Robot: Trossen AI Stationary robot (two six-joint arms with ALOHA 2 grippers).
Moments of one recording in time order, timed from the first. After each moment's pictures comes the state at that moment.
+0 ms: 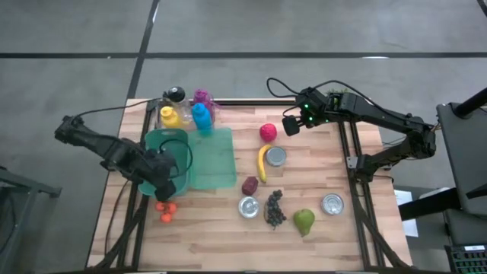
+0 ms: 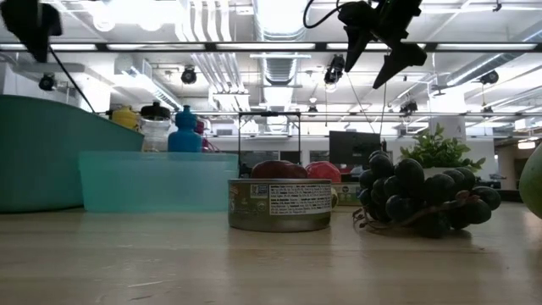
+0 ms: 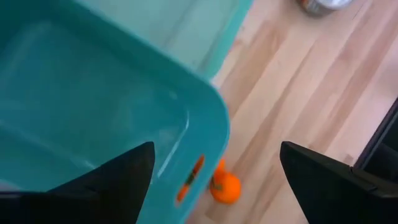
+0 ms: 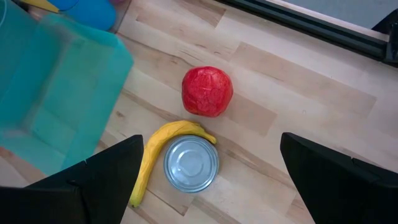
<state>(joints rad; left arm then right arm) -0.46 1.04 1.11 -1.36 -0.12 -1.06 -0.35 1.33 1.35 -1.01 0.15 0.73</state>
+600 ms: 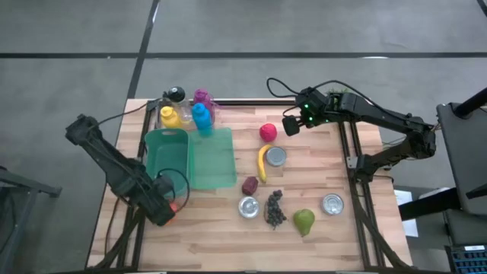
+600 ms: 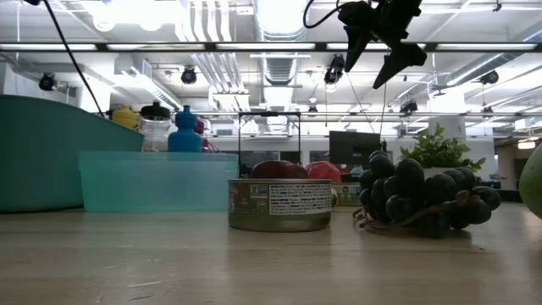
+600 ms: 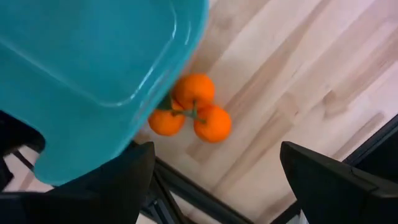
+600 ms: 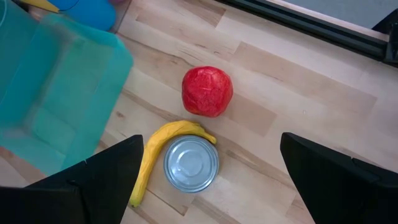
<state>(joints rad) -0.75 1.25 1.10 -1.35 0.01 -1.46 -0.35 1.33 1.35 -1.01 0.15 0.73</state>
